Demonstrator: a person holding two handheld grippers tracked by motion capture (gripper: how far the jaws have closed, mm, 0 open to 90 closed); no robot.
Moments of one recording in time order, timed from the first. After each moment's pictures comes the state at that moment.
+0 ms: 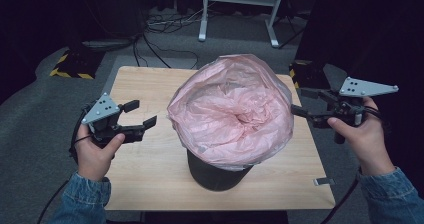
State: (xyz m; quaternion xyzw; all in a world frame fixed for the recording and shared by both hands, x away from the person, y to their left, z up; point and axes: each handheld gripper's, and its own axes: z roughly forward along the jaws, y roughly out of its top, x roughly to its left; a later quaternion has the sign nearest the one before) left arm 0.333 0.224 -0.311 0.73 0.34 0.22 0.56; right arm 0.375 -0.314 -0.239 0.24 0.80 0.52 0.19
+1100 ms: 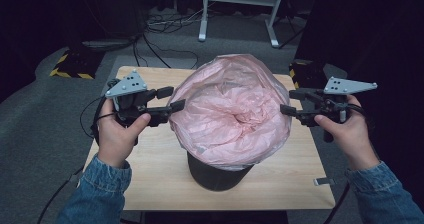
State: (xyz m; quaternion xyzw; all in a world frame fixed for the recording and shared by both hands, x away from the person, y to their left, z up) left arm 0.350 0.166 -0.259 0.74 0.31 0.16 0.57; right arm 0.393 -0.299 -0.255 0.25 0.80 0.52 0.16
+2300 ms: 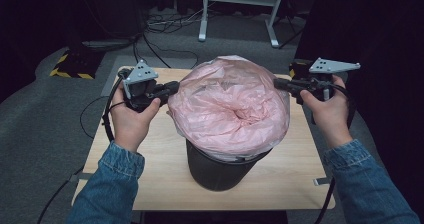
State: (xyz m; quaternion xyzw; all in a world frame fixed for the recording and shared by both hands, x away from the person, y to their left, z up) left arm 0.383 0.155 -0.265 0.75 0.37 0.21 0.50; right arm 0.436 -0.273 -0.245 0.28 0.80 0.51 0.18
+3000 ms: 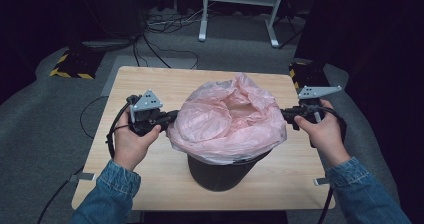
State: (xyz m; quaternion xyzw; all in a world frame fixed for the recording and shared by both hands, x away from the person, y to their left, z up) left arm 0.363 0.159 -0.326 0.79 0.33 0.16 0.49; right arm 0.419 -0.283 -0.310 0.30 0.84 0.45 0.10
